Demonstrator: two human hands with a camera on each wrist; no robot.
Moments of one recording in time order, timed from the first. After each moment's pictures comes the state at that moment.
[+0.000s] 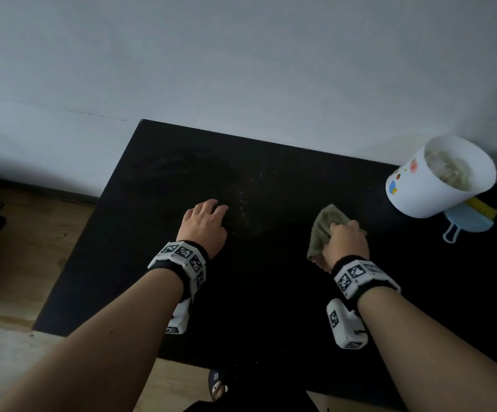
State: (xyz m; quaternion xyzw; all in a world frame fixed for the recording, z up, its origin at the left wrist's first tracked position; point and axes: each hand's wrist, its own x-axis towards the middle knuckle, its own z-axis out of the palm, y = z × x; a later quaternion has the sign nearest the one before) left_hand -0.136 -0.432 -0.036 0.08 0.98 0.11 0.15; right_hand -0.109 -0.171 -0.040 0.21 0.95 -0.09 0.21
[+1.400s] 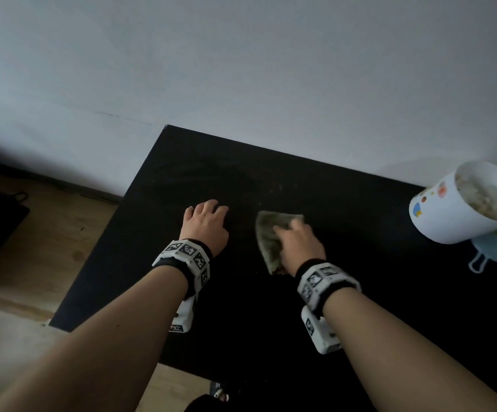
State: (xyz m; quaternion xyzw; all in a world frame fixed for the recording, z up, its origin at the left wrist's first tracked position) left_hand -0.154 -0.457 -0.029 0.02 0.98 0.11 0.16; right_hand -0.140 -0.262 -0.041 -0.03 0.96 -0.11 0.24
